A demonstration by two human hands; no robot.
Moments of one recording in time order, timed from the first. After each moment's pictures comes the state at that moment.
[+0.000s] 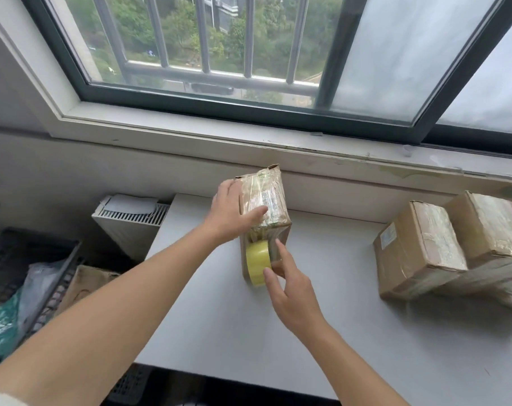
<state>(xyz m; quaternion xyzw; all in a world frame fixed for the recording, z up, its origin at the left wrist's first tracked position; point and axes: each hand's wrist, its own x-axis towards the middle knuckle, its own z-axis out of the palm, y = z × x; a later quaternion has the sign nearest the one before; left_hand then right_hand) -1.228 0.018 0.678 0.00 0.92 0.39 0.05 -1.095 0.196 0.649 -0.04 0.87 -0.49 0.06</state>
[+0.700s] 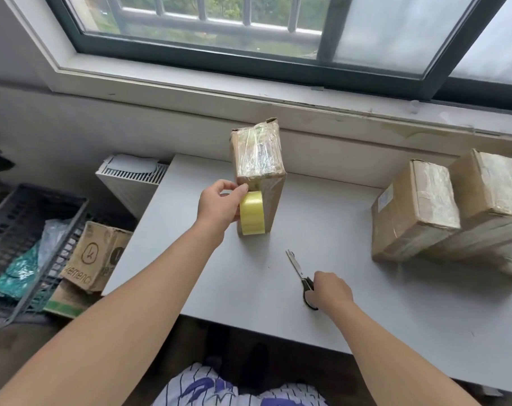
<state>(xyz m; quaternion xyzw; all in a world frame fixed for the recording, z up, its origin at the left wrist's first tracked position) -1.139 0.070 0.668 -0.26 0.69 0.68 0.02 -1.074 0.319 0.540 0.05 0.94 -0.05 0.32</state>
